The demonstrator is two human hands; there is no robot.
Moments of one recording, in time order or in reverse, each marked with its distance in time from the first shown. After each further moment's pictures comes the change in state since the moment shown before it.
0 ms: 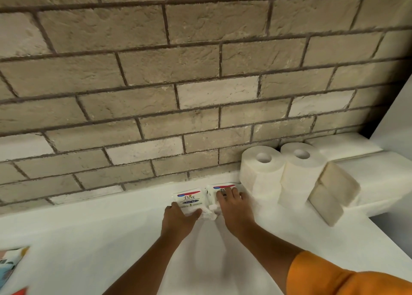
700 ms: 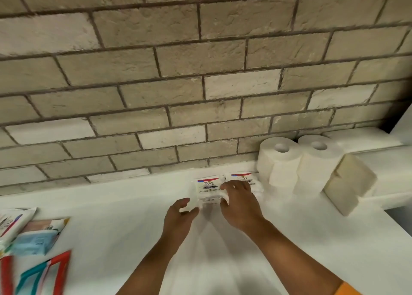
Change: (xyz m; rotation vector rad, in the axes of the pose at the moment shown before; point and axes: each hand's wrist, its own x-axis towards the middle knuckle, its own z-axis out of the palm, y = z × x) left_hand -0.060 -0.046 -0.059 -0.481 -0.040 -0.059; right_hand -0.052 -0.054 -0.066 0.597 0.099 0.061
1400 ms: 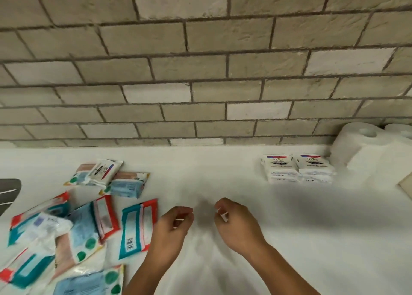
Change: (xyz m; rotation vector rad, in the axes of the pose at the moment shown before) left_hand -0.113 -0.066 -0.243 0.055 0.096 0.077; right_hand -0.110 -0.222 0.096 0.258 -0.203 0.014
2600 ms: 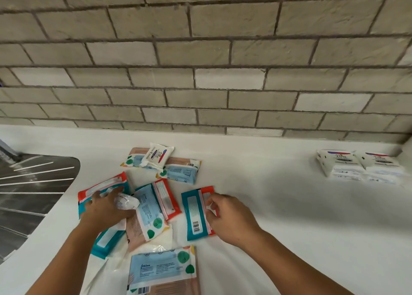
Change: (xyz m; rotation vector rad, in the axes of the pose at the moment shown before) left_hand 0.098 -0.141 -0.324 1.034 0.071 -0.381; right_hand 0.002 -0.157 0.121 -0.148 -0.188 -0.147
